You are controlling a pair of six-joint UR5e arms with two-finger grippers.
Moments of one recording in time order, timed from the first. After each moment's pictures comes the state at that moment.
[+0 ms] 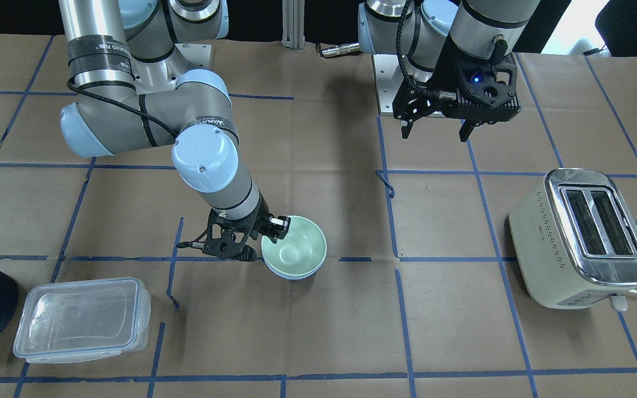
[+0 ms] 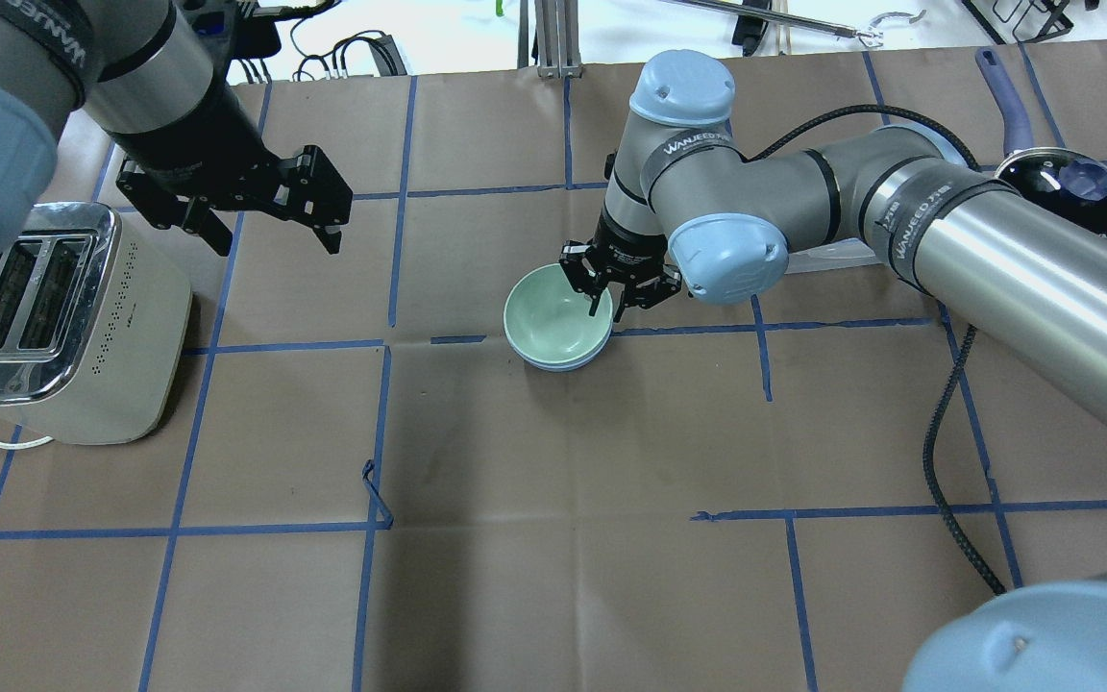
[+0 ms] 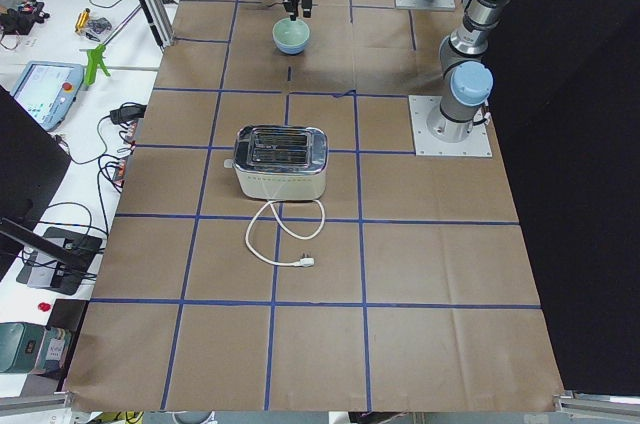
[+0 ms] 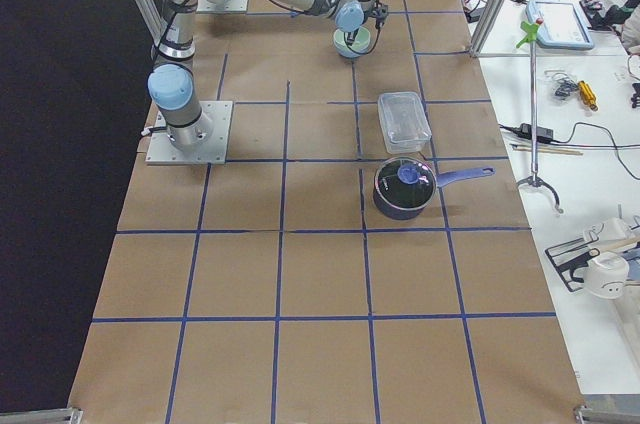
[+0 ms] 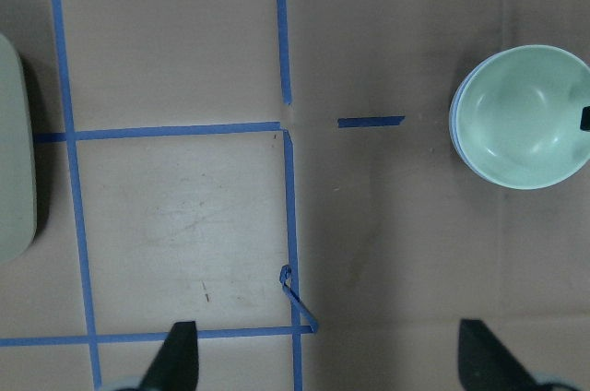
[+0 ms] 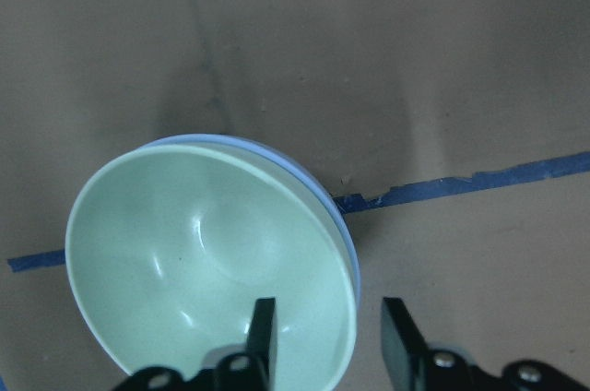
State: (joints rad) left arm -1.60 -1.54 -1.58 -1.57 1.56 0.01; right arm 1.81 -1.16 1.65 -2.04 -1.37 0.47
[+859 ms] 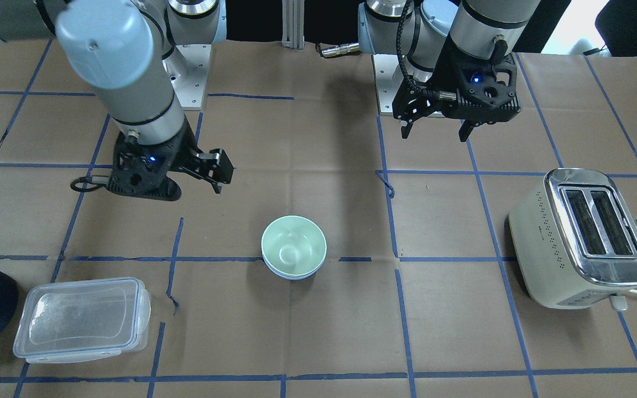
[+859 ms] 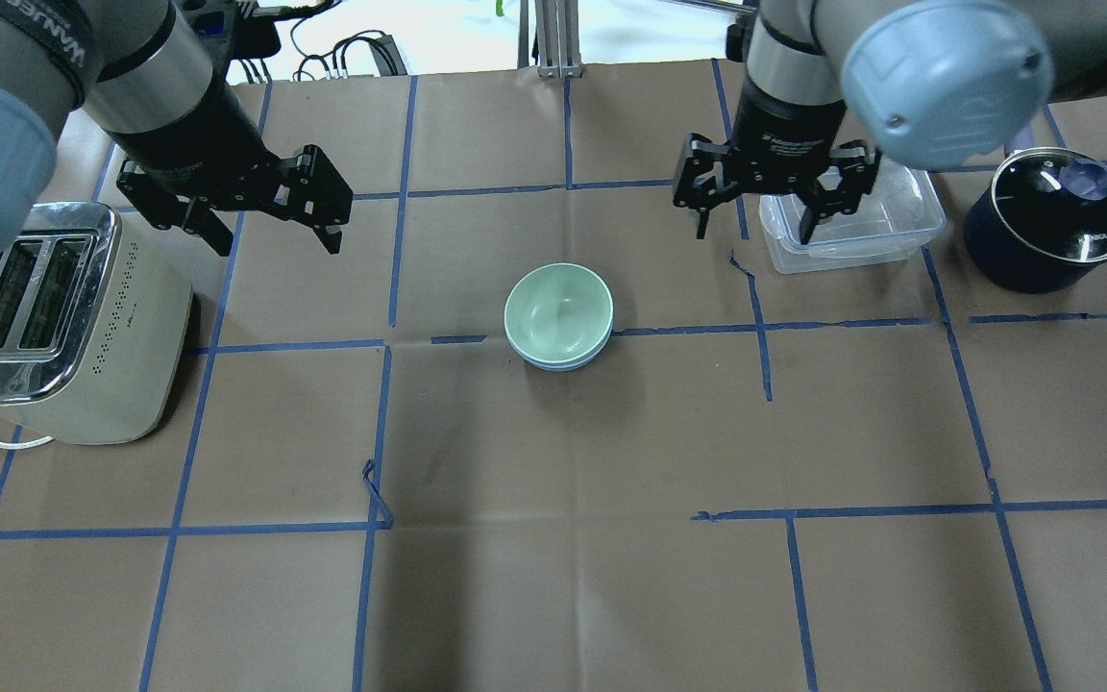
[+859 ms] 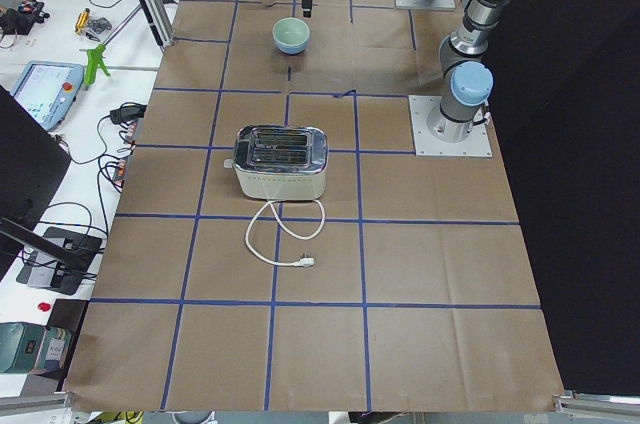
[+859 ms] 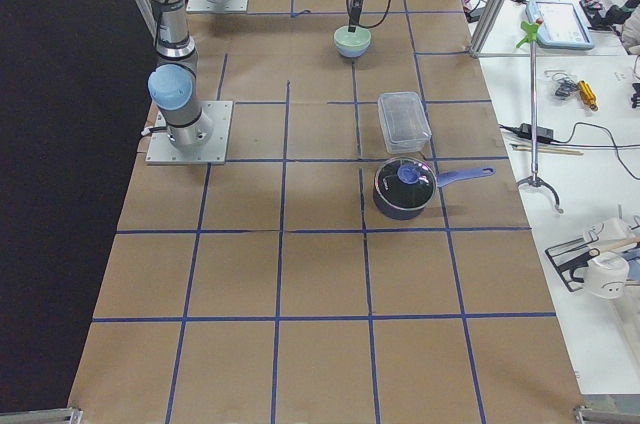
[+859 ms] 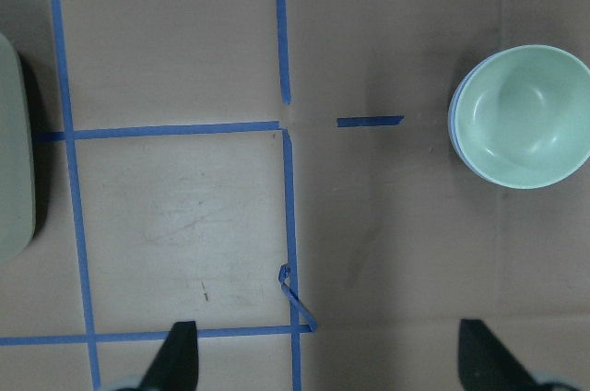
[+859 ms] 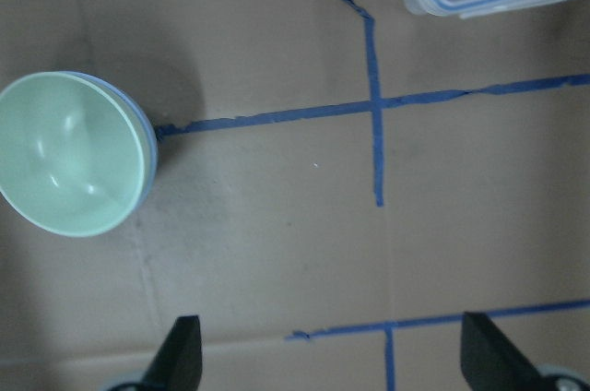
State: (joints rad) left arm -1.60 -1.54 -1.58 -1.57 1.56 0.01; right arm 1.65 -1.46 1.52 -1.52 -1.56 0.19
